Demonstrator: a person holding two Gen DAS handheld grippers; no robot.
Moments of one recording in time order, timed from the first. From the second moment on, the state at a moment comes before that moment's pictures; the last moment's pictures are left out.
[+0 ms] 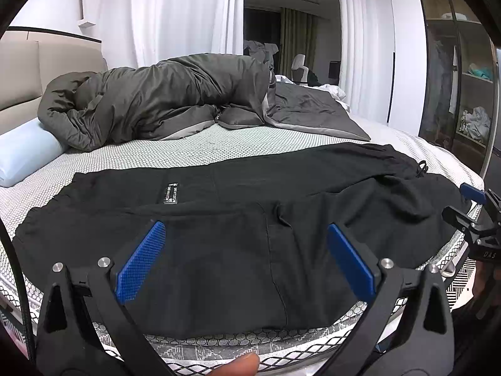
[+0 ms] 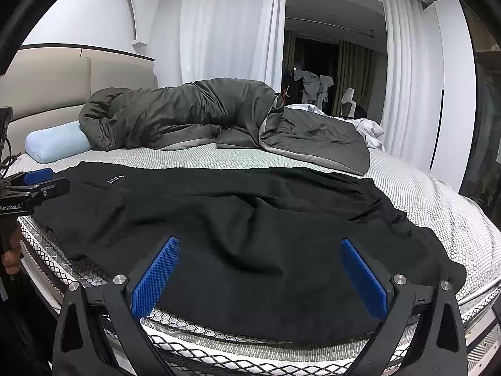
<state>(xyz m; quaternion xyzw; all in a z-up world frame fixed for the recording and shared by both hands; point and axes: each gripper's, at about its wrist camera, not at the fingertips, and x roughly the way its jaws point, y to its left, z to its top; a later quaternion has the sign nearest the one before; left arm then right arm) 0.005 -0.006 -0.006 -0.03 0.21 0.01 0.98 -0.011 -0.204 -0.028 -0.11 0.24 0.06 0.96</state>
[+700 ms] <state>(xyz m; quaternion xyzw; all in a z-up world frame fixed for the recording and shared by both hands) 0.005 -0.004 -0.007 -0.03 0.21 0.01 0.98 -0.011 -0.203 -0.028 -0.11 0.24 0.06 0.96</state>
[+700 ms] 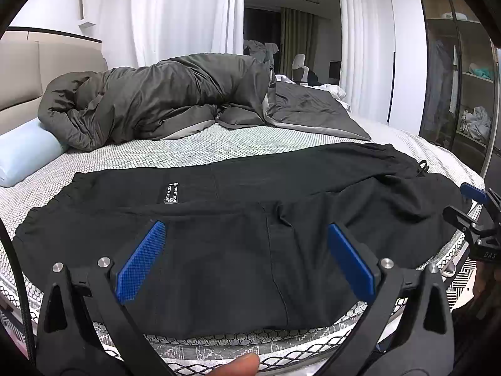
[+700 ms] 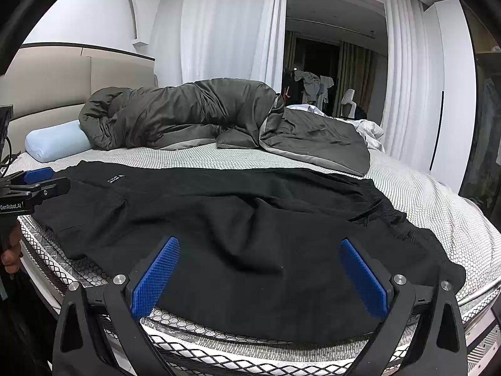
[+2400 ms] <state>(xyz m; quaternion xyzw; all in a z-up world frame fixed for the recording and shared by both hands) 0.120 0.330 -0.014 -0.16 0.44 0.16 0.87 0.079 -0.169 -0.044 -0.15 0.32 0.10 0.93</state>
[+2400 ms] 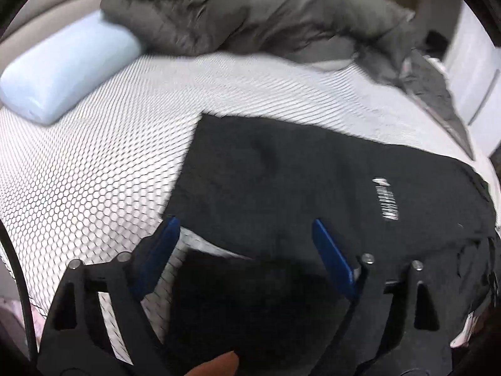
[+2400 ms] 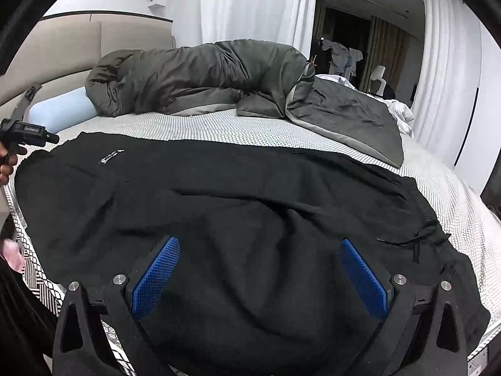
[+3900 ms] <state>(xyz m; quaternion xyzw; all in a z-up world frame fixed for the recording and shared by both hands) 0.100 0.301 -0.001 -0.11 0.39 0.19 0.89 0.376 -0.448 -0.052 0.10 0.53 -0.02 0.84</state>
